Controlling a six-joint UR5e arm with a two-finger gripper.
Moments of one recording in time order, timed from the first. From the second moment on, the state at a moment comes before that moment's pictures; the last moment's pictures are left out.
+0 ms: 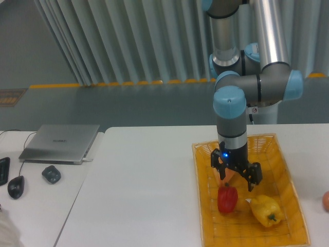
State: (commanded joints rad) arm 2.18 -1.97 -1.55 -1.06 1.59 0.50
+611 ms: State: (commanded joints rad) arm 2.18 -1.99 -1.55 -1.04 1.59 0.48
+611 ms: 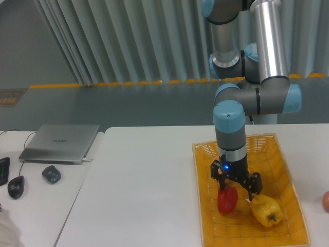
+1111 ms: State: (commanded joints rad) arm 2.16 -2.00 -1.55 -1.04 1.59 0.45
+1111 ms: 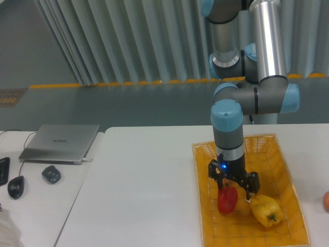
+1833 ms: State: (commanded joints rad) arm 2.14 -2.06 -1.55 -1.01 1.64 0.44
